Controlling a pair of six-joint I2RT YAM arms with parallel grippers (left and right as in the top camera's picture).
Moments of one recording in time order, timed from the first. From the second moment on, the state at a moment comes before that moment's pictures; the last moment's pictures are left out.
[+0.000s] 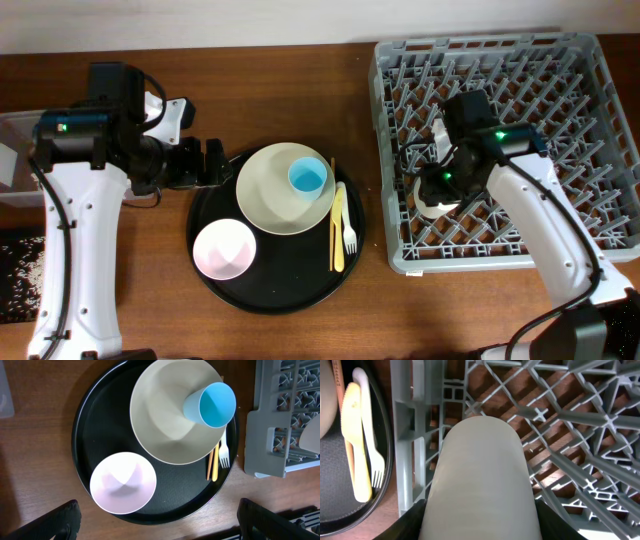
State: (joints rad) left arm 0.02 1.57 1.74 -1.48 0.30 -0.03; right arm 0.17 1.58 1.35 -1.15 -0.04 0.07
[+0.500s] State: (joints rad) left arm 0.02 1.57 1.74 -1.48 0.30 -0.03; right arm 0.19 1.58 1.24 -1.05 -0.04 0.08
